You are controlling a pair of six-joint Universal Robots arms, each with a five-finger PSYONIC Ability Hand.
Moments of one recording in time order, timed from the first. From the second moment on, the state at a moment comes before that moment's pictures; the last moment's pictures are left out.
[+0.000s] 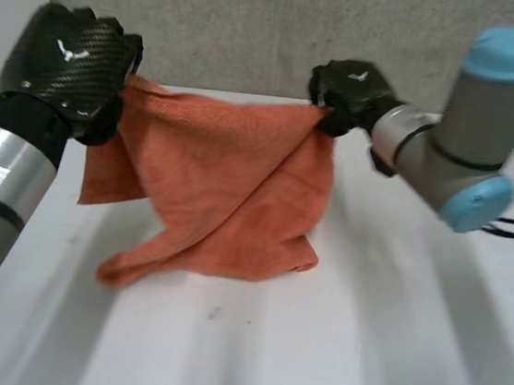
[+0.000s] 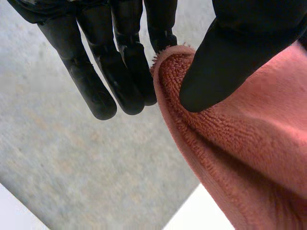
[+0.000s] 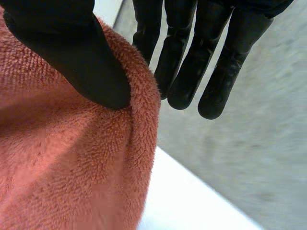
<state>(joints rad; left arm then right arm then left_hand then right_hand) 4.28 -1.44 -1.76 3.42 -1.55 3.62 2.02 -0.76 0.62 0.19 1.23 2.99 1.13 1.20 1.20 1.20 0.97 0.98 1.18 1.18 1.19 0.96</state>
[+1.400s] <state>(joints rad) 4.26 -1.90 -1.88 3.69 -1.61 3.68 1.99 -1.11 1.34 0.34 1.37 2.62 1.13 1.20 1.20 1.20 0.97 0.32 0.36 0.36 0.35 0.18</state>
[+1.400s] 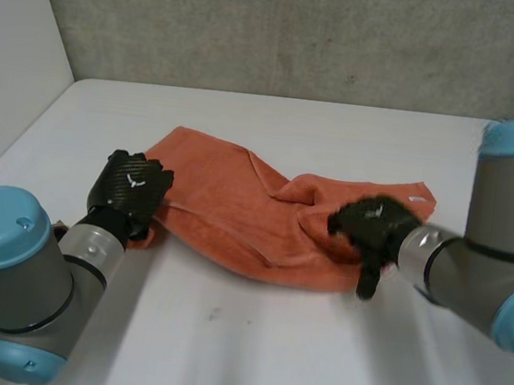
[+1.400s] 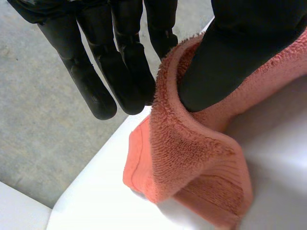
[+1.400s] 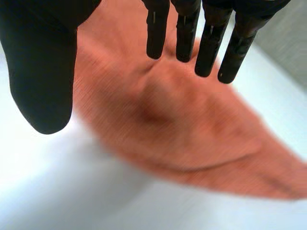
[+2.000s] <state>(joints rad) 4.23 -1.83 -1.94 3.65 -1.61 3.68 2.00 -0.75 0.95 0.29 1.12 2.08 1.13 1.20 1.20 1.20 0.97 0.33 0.36 0.38 0.39 0.21</state>
